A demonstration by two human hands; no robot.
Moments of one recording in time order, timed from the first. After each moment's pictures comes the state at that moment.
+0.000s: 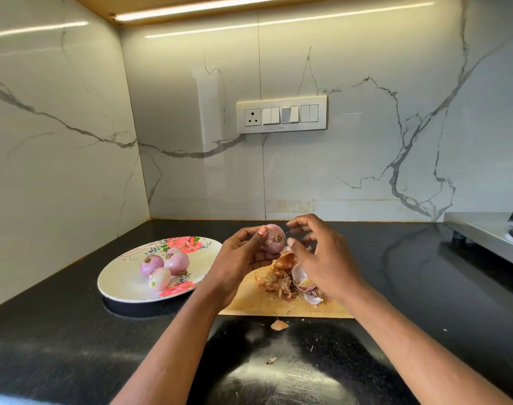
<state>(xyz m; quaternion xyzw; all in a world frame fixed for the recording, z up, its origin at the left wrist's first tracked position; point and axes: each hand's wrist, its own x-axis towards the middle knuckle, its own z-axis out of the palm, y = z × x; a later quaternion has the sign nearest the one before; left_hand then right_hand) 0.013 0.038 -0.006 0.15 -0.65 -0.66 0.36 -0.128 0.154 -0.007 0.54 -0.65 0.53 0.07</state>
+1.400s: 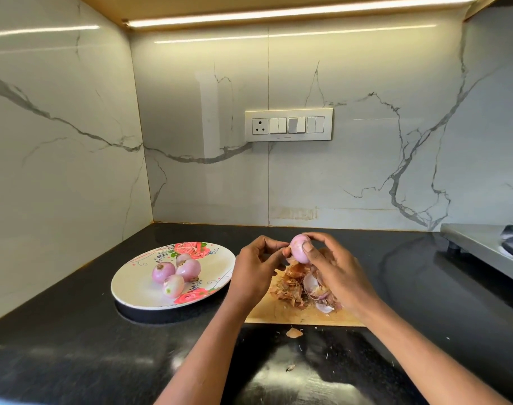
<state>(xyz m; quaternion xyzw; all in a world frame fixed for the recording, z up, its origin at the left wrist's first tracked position) 0.014 0.046 -0.005 0.16 -0.73 -0.51 0.42 -0.121 0.165 -0.010 0.50 -0.64 0.58 -0.06</state>
